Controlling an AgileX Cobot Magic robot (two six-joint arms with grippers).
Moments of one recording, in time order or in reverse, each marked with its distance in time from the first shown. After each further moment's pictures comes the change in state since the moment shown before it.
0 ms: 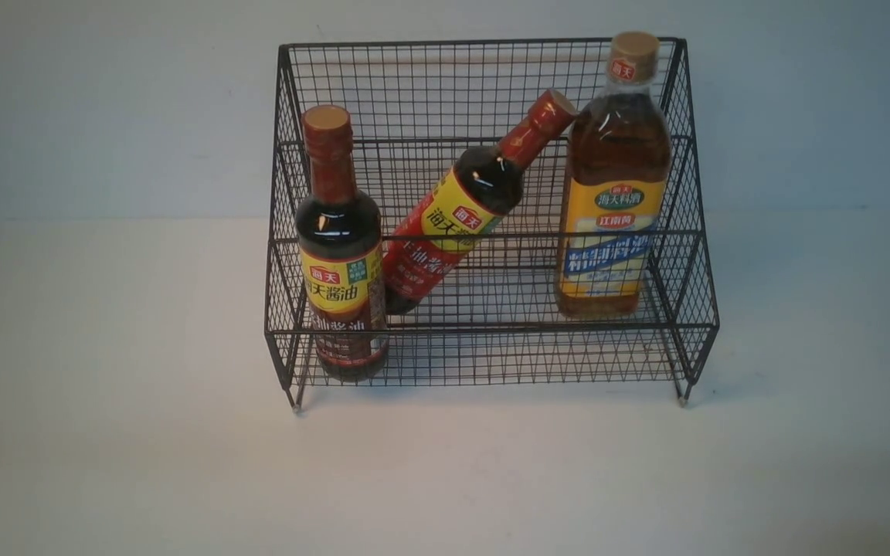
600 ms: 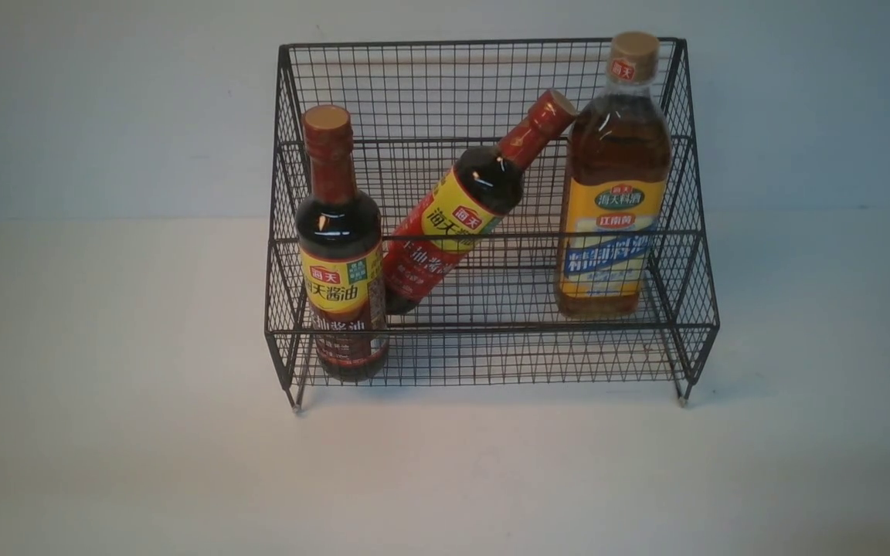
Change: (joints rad) right arm 0.000 0.000 0.000 0.000 0.000 0.000; left arm 0.000 0.000 0.000 0.123 0.119 0.034
